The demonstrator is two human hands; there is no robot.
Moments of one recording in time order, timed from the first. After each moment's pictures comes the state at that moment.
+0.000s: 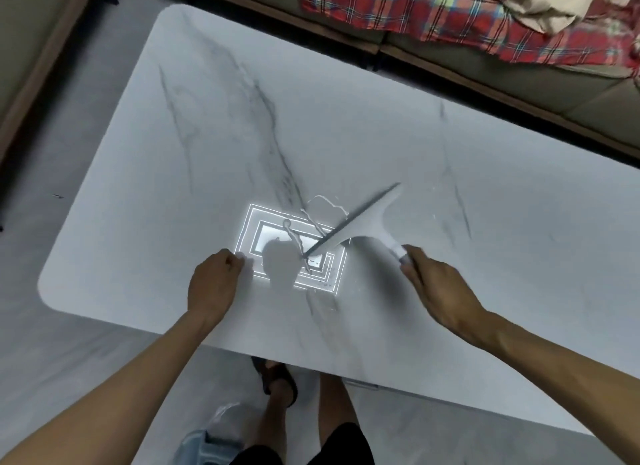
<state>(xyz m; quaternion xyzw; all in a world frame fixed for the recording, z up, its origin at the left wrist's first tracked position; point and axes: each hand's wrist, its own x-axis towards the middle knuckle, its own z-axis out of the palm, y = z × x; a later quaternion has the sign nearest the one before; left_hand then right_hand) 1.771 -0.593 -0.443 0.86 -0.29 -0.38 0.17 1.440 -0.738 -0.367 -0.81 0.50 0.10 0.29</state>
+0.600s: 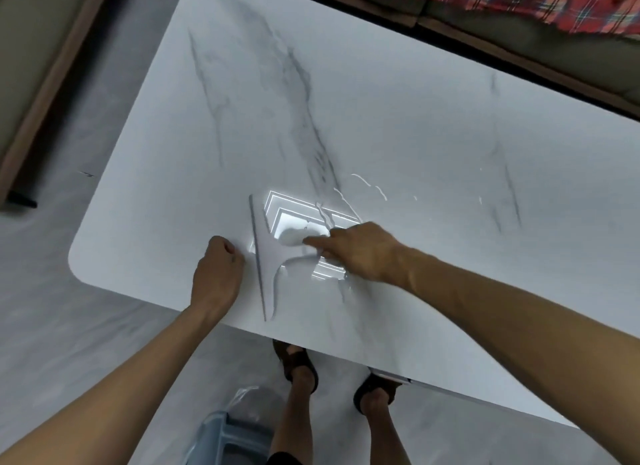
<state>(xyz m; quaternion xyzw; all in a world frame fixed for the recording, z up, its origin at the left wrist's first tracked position) 1.799 -0.550 -0.469 0.88 -0.24 -0.37 0.18 1.601 -0.726 -0.437 -0.93 0.16 0.26 0.21</state>
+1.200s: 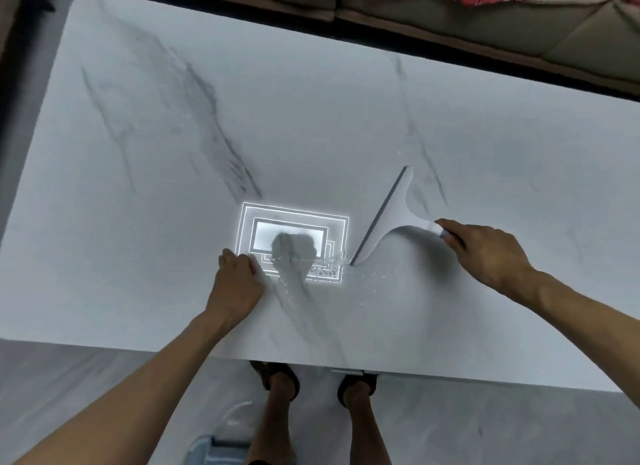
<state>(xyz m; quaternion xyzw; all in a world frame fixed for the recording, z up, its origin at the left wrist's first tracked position) 1.674 -0.621 -0.475 0.80 -0.45 -0.39 0.02 1.301 -0.786 -0.407 -0.80 0.54 0.19 0.14</state>
